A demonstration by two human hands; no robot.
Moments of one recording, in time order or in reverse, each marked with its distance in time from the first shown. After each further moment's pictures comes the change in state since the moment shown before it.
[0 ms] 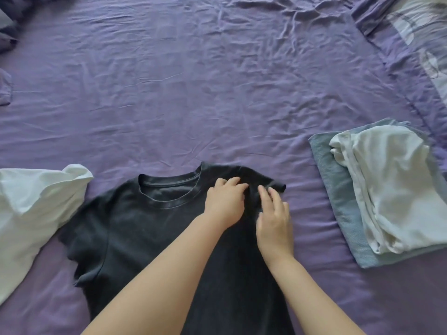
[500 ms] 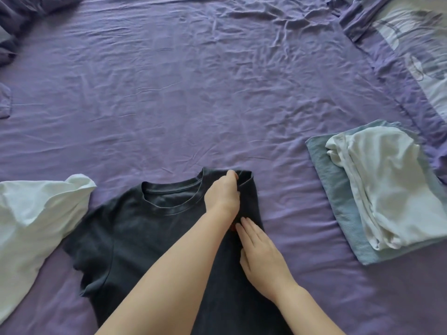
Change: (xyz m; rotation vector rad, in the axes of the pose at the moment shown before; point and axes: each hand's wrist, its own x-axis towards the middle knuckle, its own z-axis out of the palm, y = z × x) left_hand 0.007 0.002 -0.016 -0.125 0.177 -0.202; right_hand -0.048 -0.003 0.010 -0.088 -0.323 -0.354
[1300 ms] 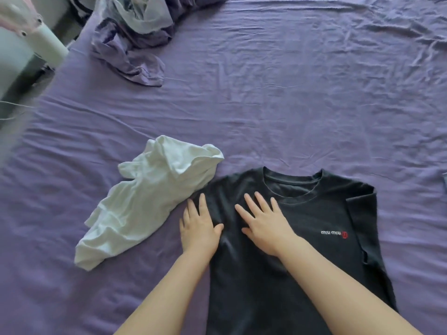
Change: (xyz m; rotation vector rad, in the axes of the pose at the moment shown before) left_hand -0.146 -0.257 -0.082 0.112 0.101 -0.502; right_hand 0.117 -0.177 0.063 -0.382 -0.374 -0.335
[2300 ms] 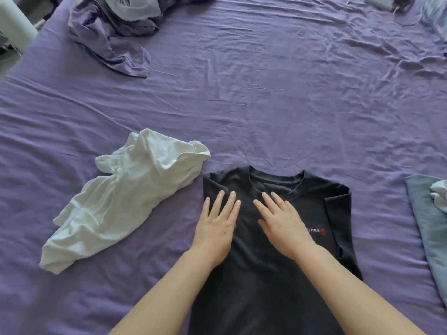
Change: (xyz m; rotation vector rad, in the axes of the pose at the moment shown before) left_hand -0.003 0.029 0.029 0.217 0.061 0.642; right_hand -0.043 0.042 -0.004 0.001 0.102 0.176
